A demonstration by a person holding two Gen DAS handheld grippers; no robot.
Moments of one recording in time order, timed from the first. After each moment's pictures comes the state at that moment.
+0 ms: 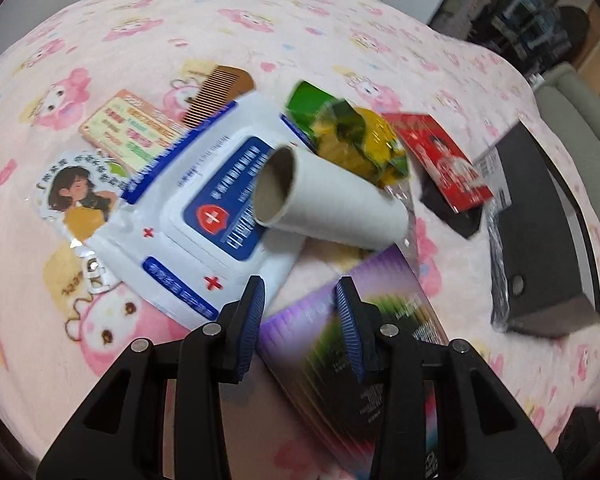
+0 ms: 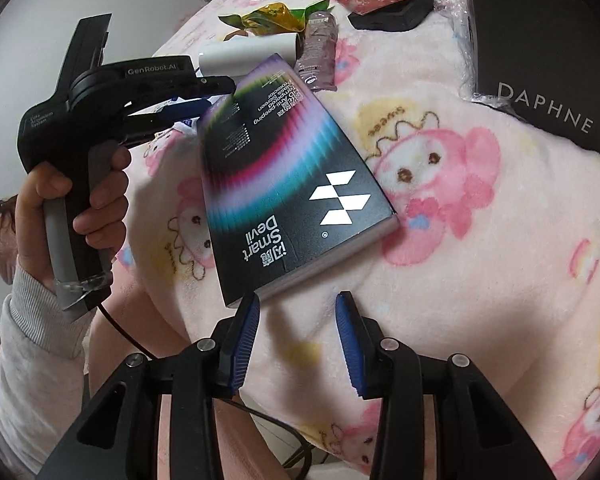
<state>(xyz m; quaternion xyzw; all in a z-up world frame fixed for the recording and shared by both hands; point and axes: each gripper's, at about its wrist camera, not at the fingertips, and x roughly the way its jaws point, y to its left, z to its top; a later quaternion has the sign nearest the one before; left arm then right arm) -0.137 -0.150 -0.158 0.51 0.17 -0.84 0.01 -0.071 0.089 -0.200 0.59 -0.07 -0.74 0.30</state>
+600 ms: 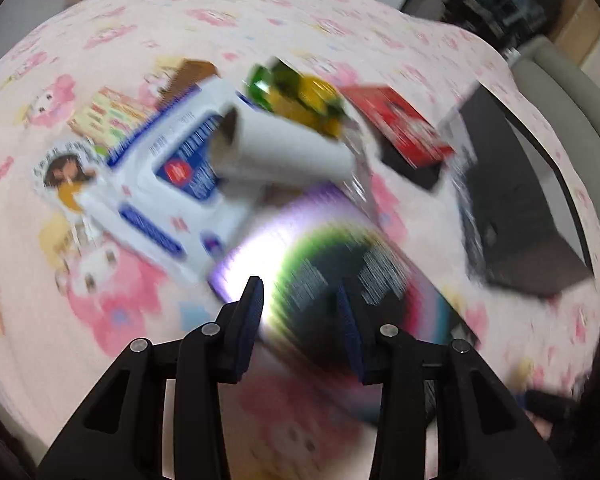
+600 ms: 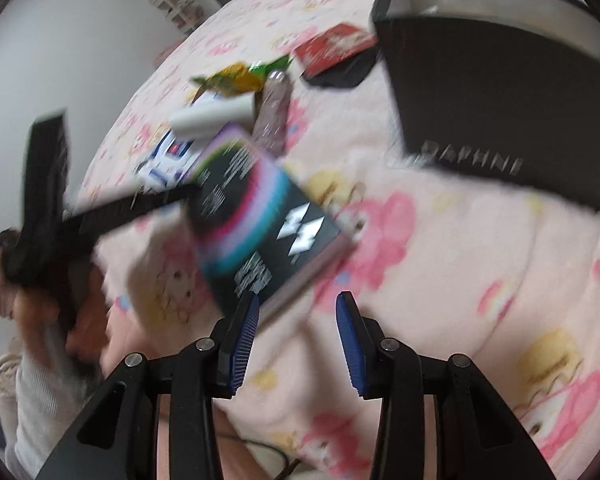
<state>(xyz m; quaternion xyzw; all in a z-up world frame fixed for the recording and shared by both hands) -0.120 -0.137 -0.148 0.51 0.15 -0.85 -0.01 -0.086 0.103 -0.175 0.57 -0.10 -0.77 0.27</state>
